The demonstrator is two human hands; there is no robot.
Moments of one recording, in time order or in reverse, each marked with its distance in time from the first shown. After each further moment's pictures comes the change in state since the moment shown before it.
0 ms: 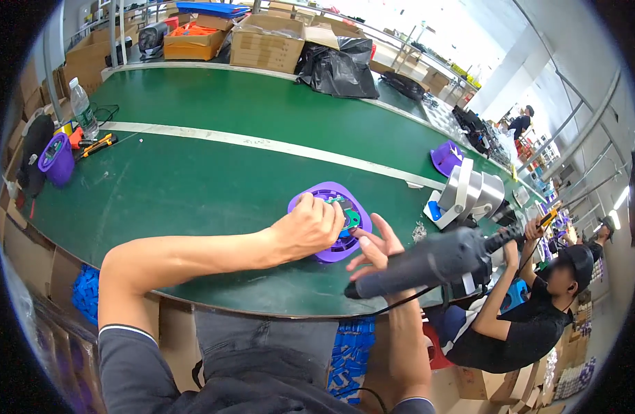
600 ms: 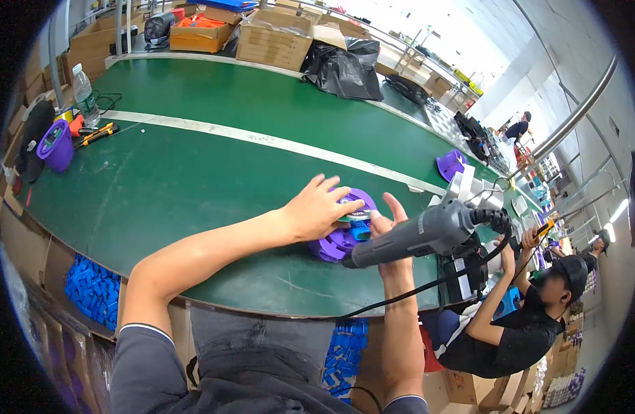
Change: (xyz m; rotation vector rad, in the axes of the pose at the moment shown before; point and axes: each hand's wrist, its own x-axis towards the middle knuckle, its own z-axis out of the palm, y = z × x) left_hand 0.011 -0.009 0.040 -0.676 -0.026 -0.205; right_hand 0.047 0.005 0.005 0.079 0.216 -0.266
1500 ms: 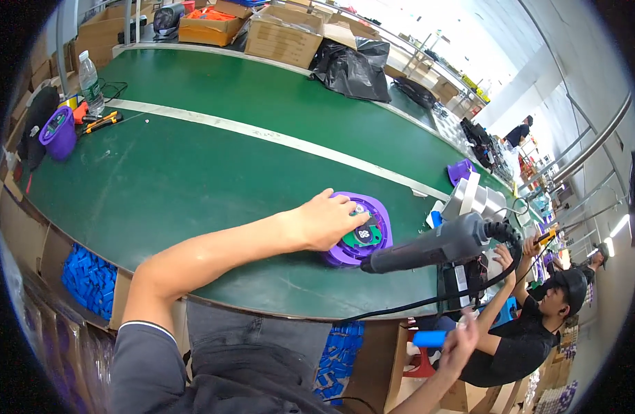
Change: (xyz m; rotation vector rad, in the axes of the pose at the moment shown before) left_hand 0.005 0.017 -0.005 -0.036 -0.326 -0.011; right_hand -0.153 -0.049 -0.200 -0.216 0.427 -0.101
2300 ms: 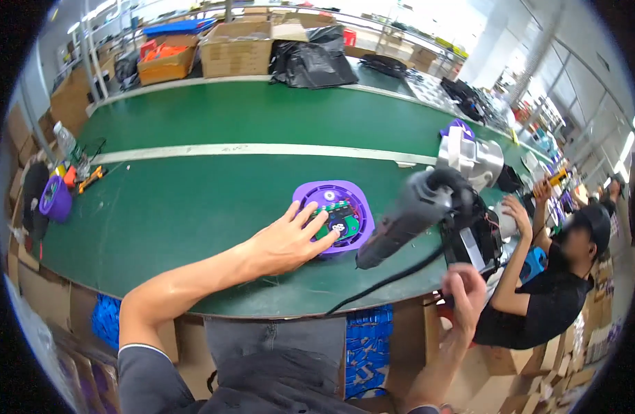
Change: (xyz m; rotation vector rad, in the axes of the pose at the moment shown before) left_hand -0.023 0.022 0.002 0.259 0.031 0.267; right_hand 0.020 -0.016 0.050 -0.161 -0.140 -0.012
